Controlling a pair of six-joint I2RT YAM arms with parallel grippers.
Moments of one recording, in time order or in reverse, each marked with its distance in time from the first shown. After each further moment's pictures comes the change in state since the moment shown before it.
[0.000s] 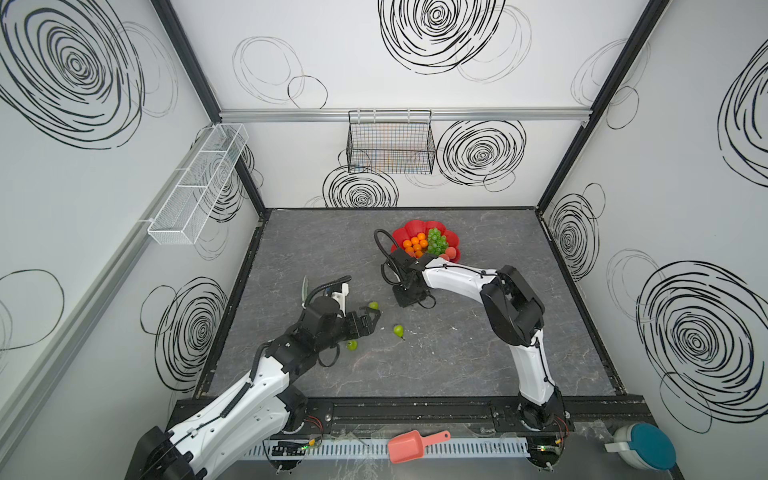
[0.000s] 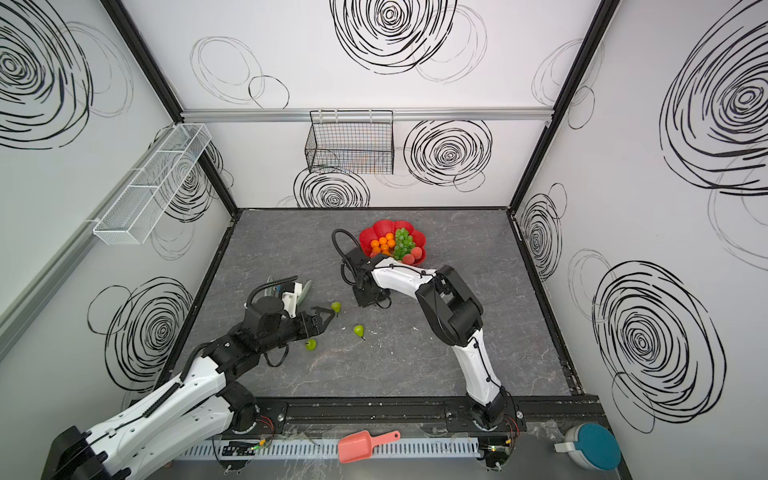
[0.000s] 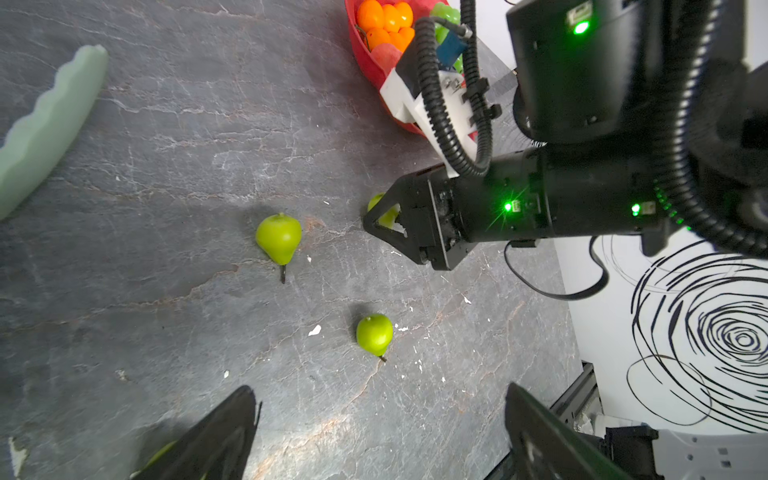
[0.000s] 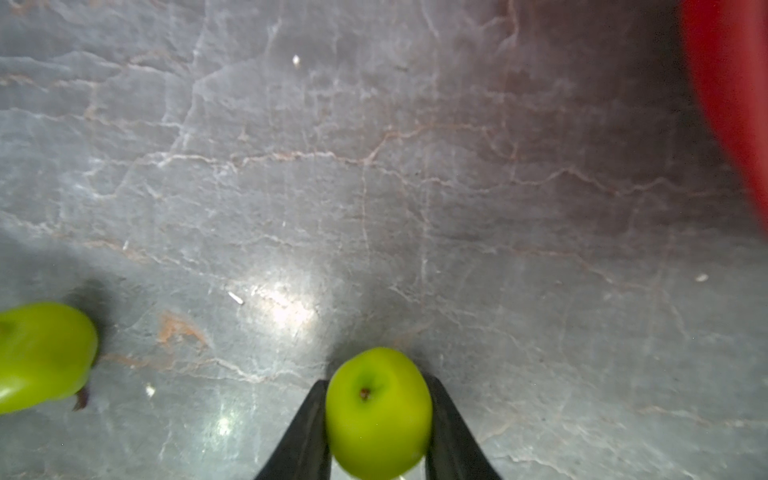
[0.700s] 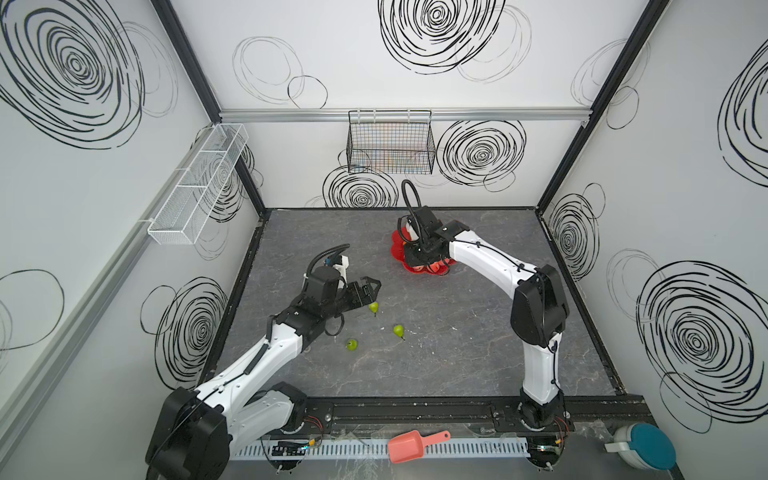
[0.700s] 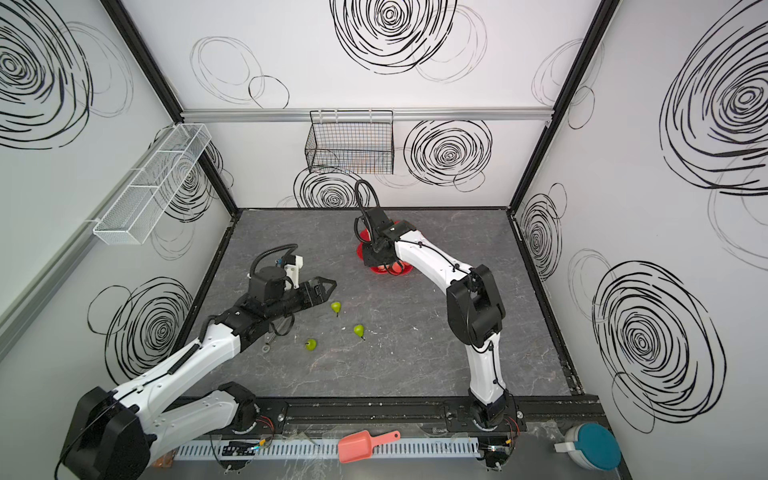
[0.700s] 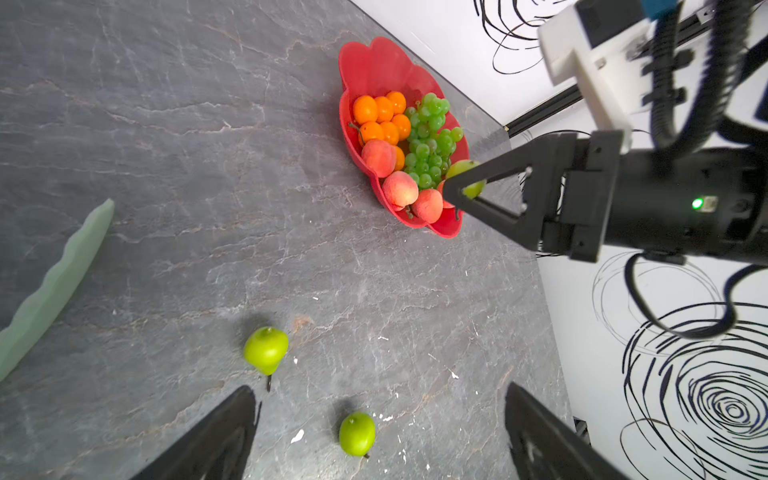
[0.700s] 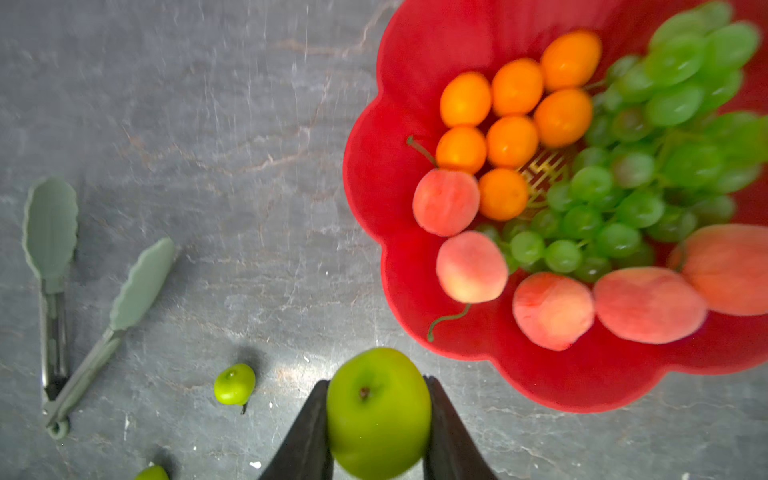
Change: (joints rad) left arm 0.141 0.294 0.214 0.114 0.080 0.068; right arm -0.171 -0.110 0.242 -0.053 -0.075 0.000
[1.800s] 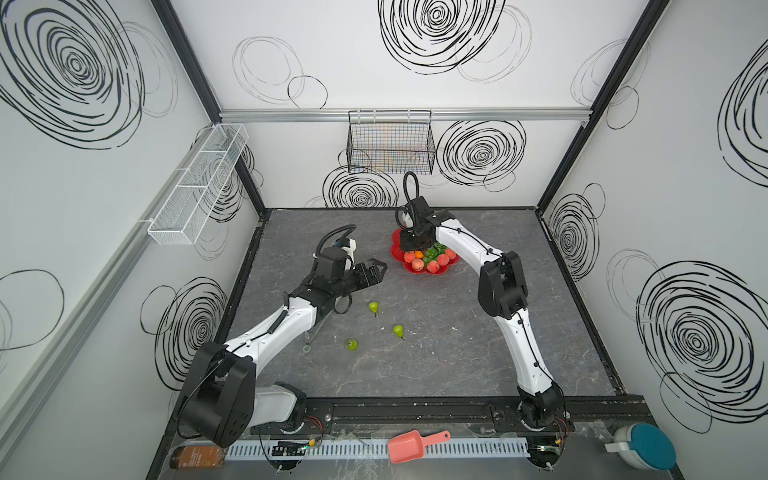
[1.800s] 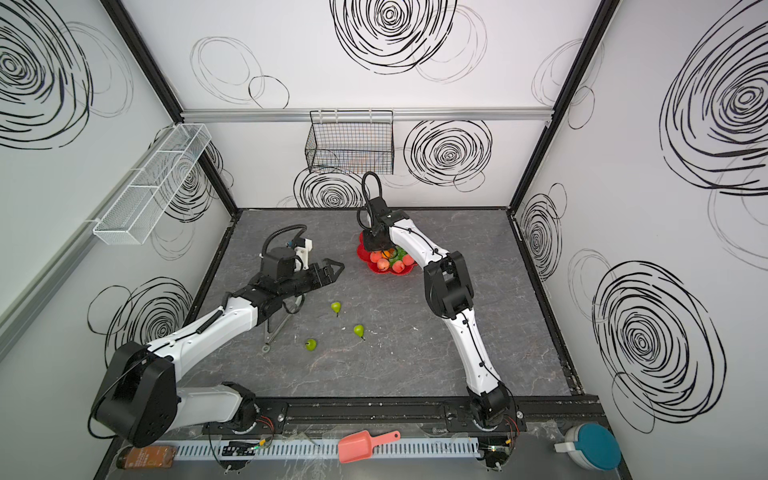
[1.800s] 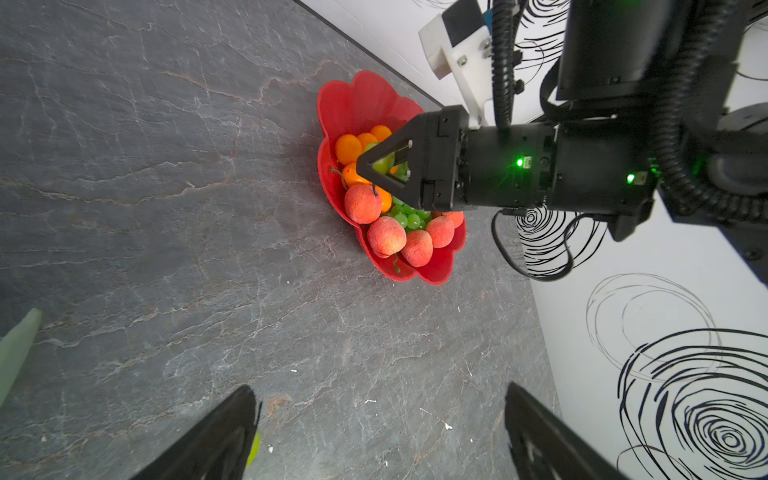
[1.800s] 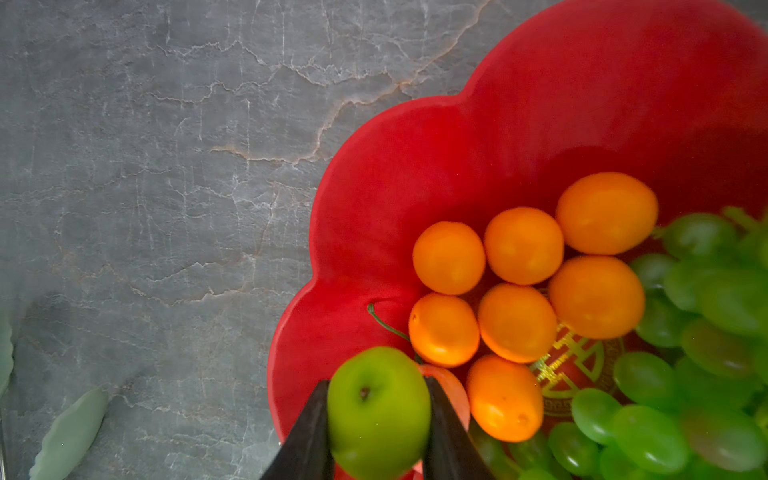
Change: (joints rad) left arm 0.047 0.225 0.131 0.111 0.056 0.023; right arm -0.087 0.421 0.417 -0.010 -0.095 -0.052
